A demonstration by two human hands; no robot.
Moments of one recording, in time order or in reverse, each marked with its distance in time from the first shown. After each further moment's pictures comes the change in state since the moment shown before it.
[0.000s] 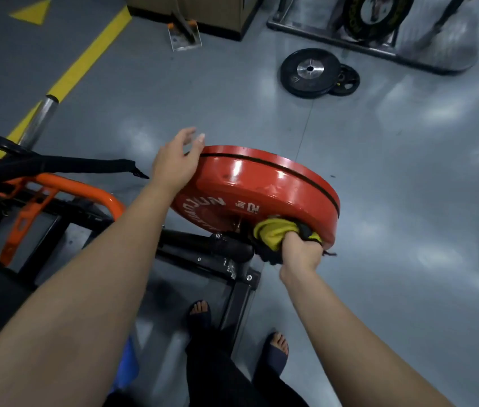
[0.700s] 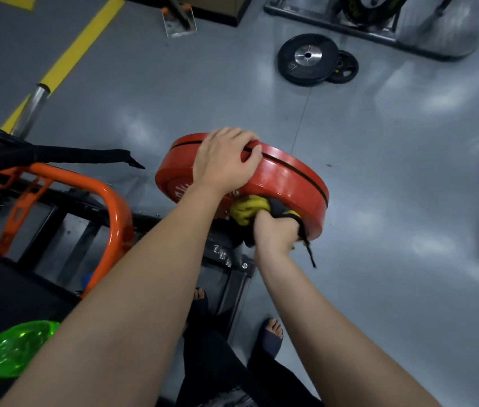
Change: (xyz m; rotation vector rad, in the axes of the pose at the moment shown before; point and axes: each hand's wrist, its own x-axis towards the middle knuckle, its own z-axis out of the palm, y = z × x) left_hand -0.044 0.087 0.058 0.335 0.067 0.469; right_hand -0.021 -0.010 0.012 -0.018 -0.093 -0.042
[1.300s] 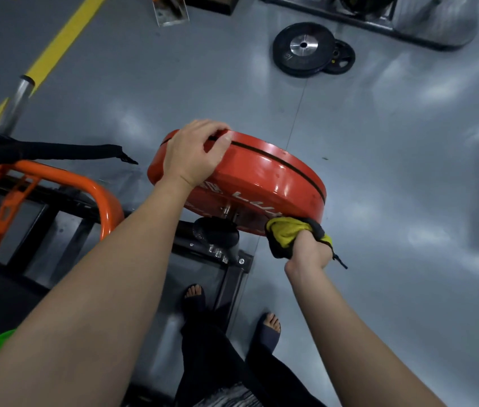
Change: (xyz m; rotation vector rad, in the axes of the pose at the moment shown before) left_hand -0.001 -0.049 -0.006 -0.216 -0.034 -0.077; right_hand 0.047 0.021 -0.051 0.376 0.198 0.179
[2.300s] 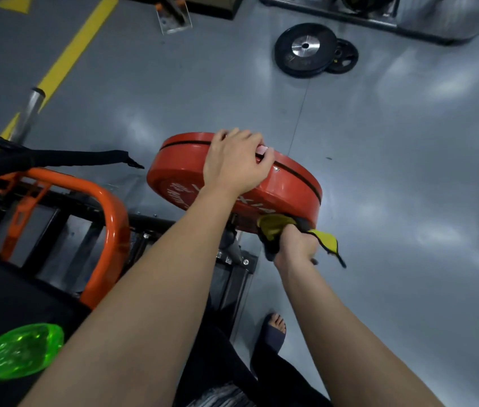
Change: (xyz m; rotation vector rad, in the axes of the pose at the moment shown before) left_hand 0.007 0.087 0.041 0.377 -0.104 0.026; right_hand -0.007 0.001 0.012 -0.160 -0.078 0.073
